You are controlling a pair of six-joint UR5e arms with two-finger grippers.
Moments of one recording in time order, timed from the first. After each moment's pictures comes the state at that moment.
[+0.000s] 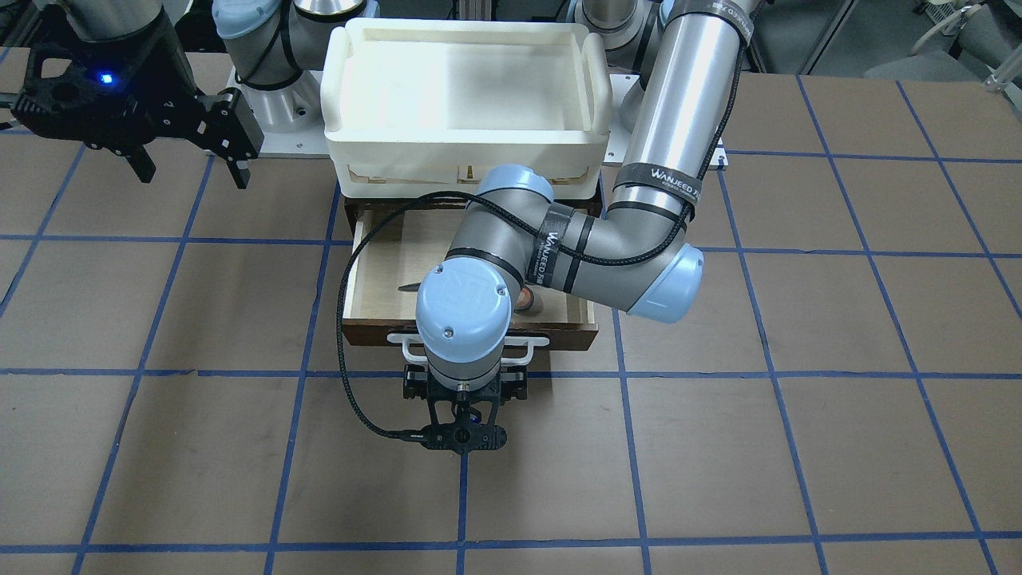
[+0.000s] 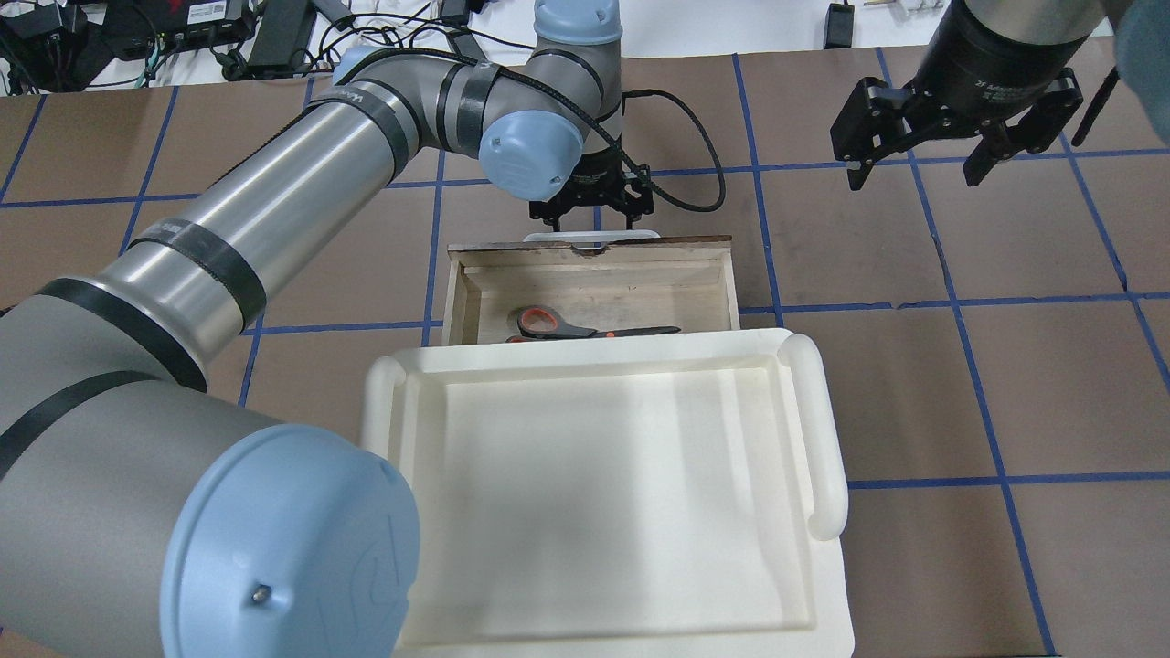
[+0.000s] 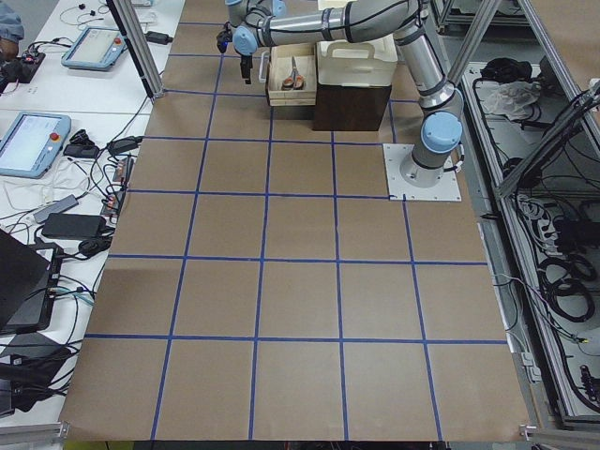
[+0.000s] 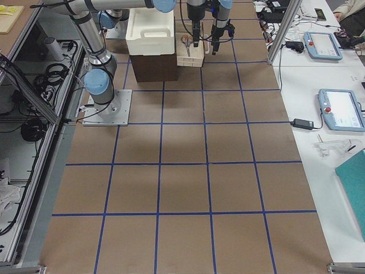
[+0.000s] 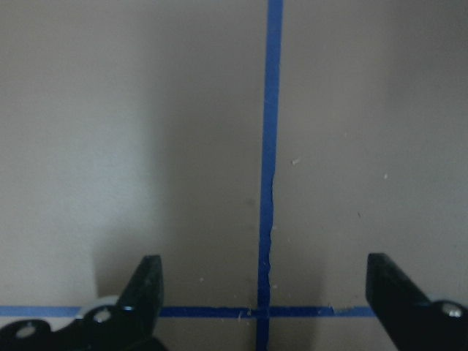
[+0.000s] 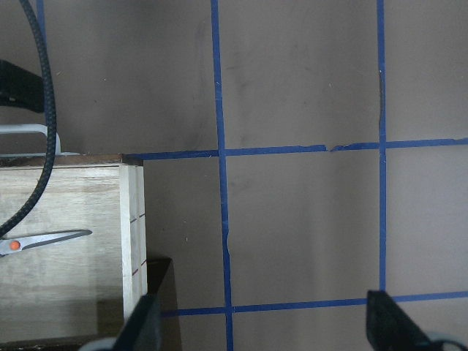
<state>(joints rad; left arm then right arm) -1.92 -2.24 -1.24 -1.35 1.53 -0.34 1.54 -1.62 1.54 -1.56 -1.60 0.00</state>
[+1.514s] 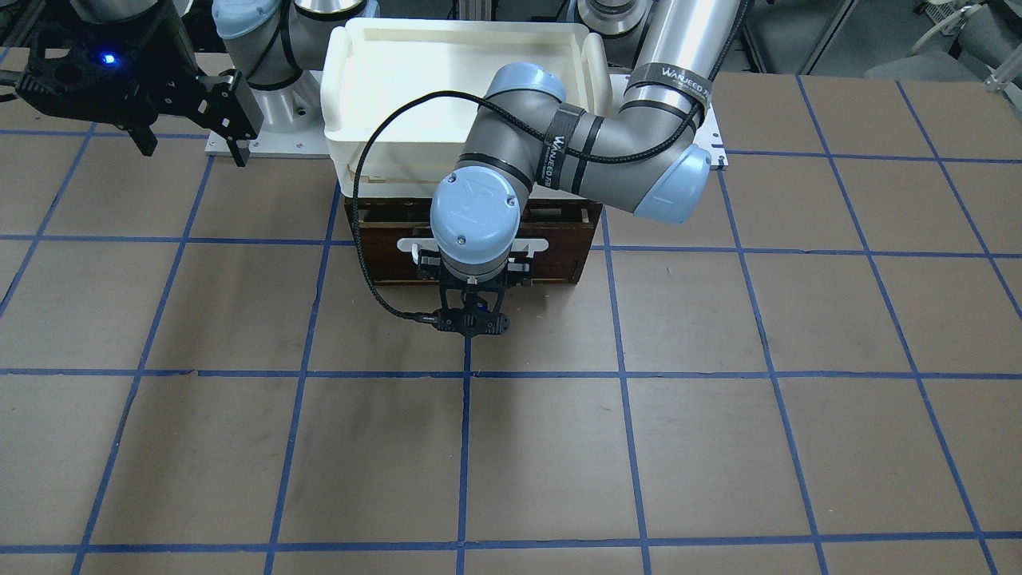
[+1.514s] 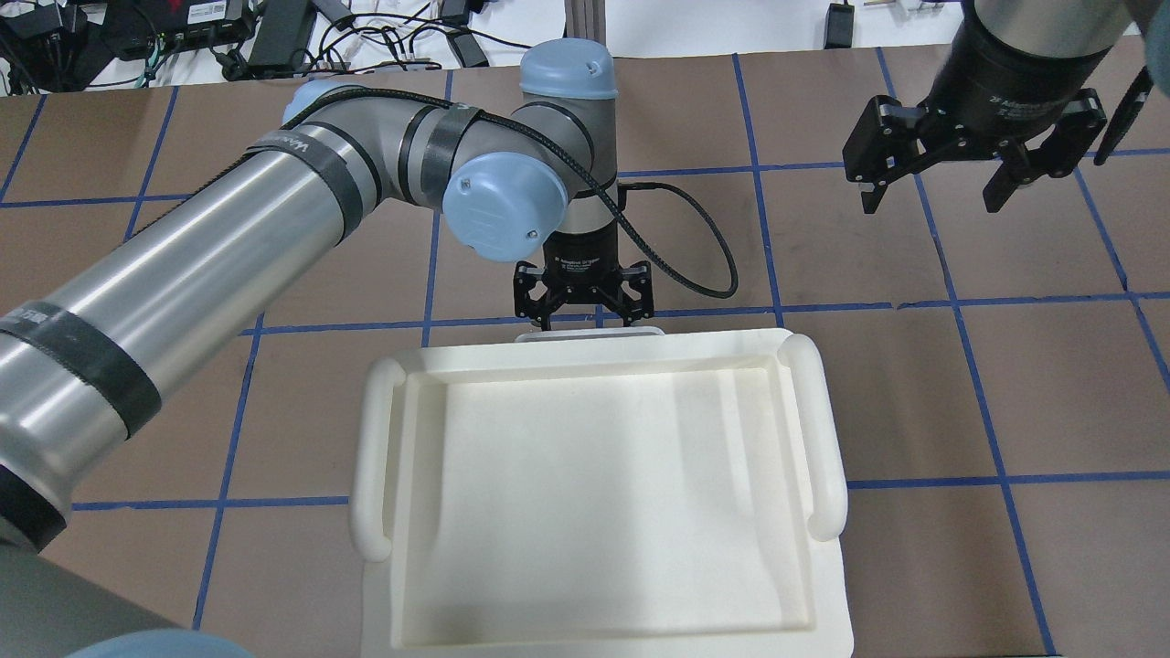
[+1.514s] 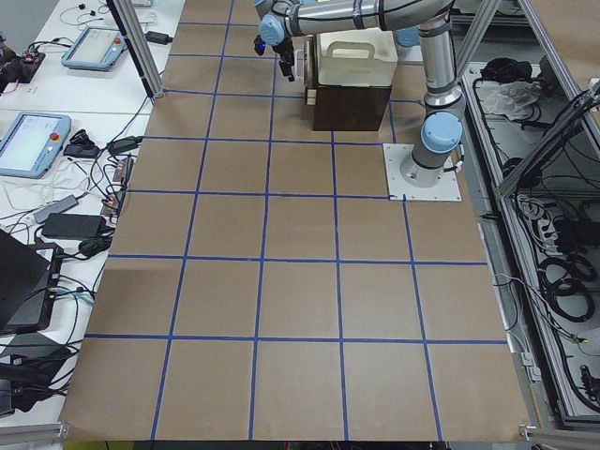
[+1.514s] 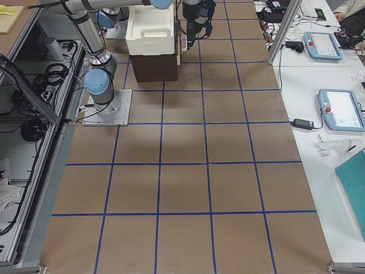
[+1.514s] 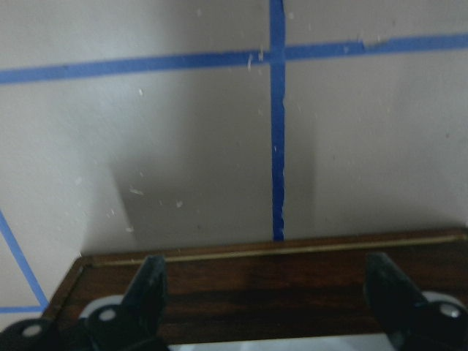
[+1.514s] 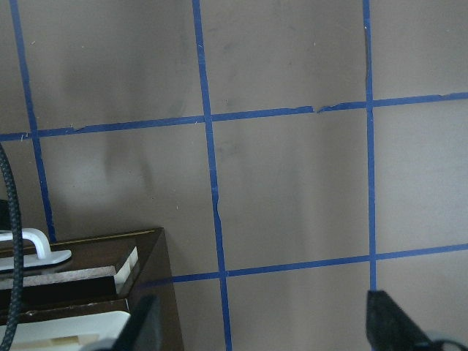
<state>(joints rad) -1.96 -2.02 -1.49 -1.55 1.44 -0.31 1.54 -1.65 1.53 -1.46 -1.63 0.05</state>
